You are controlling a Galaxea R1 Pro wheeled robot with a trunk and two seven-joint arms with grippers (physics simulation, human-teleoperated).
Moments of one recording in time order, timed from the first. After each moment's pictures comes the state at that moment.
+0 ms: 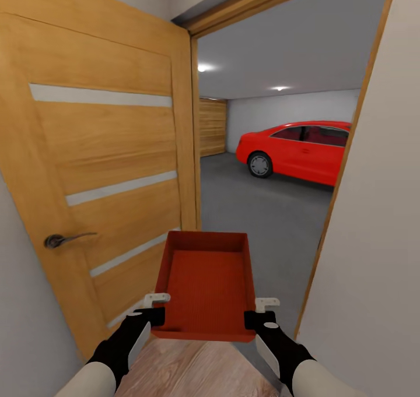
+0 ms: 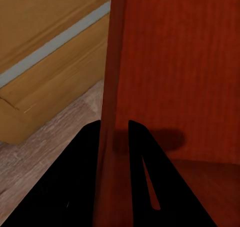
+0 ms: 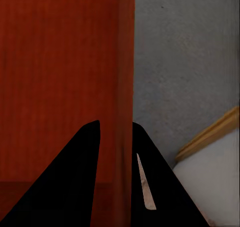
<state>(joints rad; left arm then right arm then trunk) -0.57 -0.07 -0.03 -0.56 0.07 0.33 0.13 -0.62 0.11 0.26 -0.35 -0.21 0.06 -0.22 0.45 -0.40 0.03</state>
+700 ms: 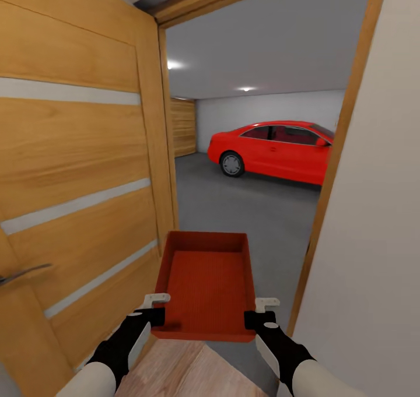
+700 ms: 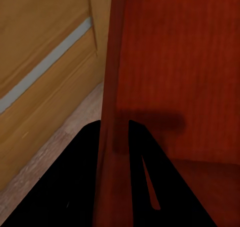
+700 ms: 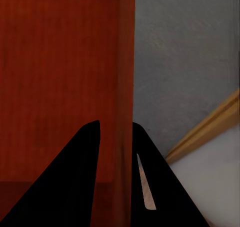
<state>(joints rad) -0.57 -0.07 -0.03 -0.56 0.07 0.33 0.13 -0.62 0.11 0.26 -0.35 -0.21 0.06 -0.22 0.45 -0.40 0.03</state>
